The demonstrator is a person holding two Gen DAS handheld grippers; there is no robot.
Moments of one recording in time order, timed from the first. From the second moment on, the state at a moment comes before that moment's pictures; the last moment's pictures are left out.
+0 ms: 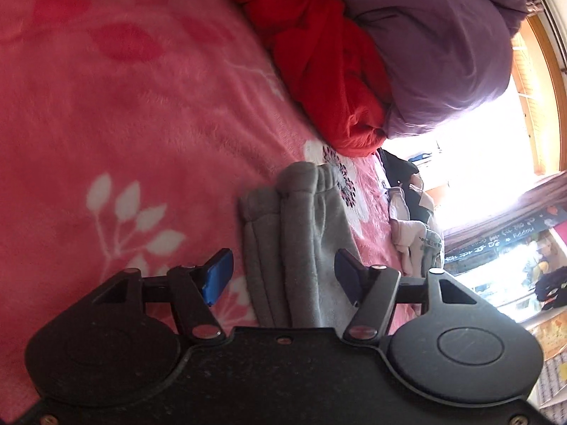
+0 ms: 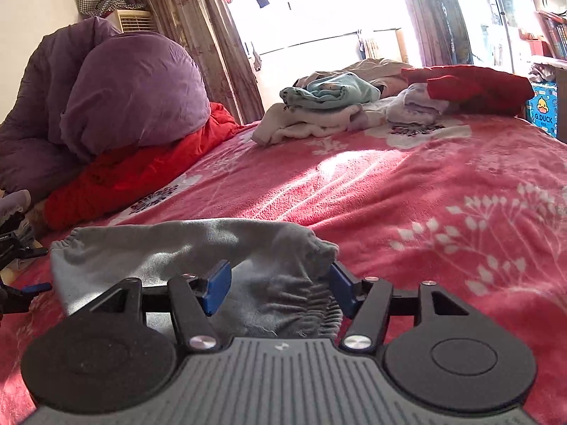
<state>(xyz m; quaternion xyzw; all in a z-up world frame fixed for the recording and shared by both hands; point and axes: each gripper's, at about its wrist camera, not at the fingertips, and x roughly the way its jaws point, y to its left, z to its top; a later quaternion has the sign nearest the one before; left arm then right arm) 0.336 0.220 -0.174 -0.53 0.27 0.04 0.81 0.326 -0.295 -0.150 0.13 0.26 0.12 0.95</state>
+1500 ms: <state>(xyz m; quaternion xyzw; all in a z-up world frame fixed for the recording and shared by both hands) 0.297 -0.068 -0.069 0.02 0.04 -0.08 1.00 0.369 -0.353 -0.181 0.34 0.30 0.18 0.88</state>
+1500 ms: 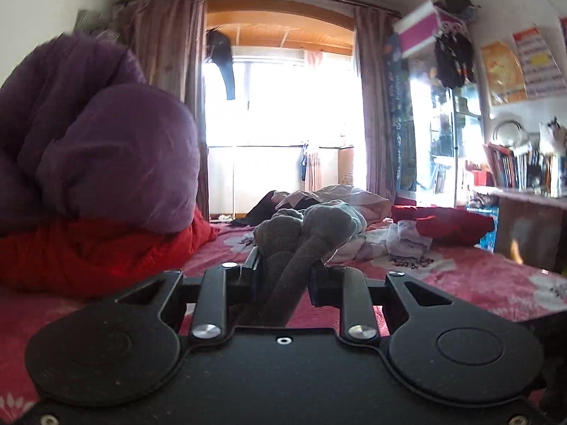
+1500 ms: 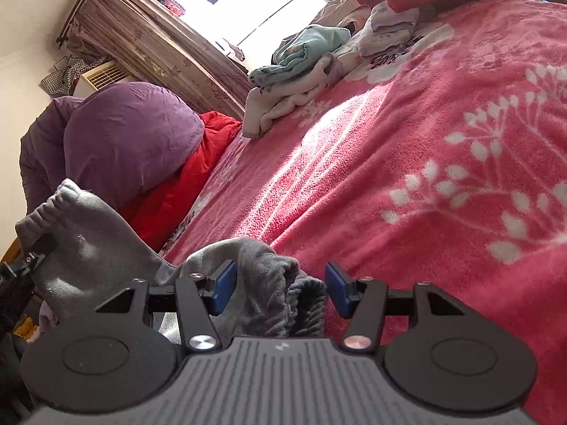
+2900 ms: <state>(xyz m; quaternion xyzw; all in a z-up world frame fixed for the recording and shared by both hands) 0.271 -0.122 -0.106 0.23 0.18 -0.30 0.91 0.355 -0.374 -0.137 0.30 0.16 0.20 0.92</state>
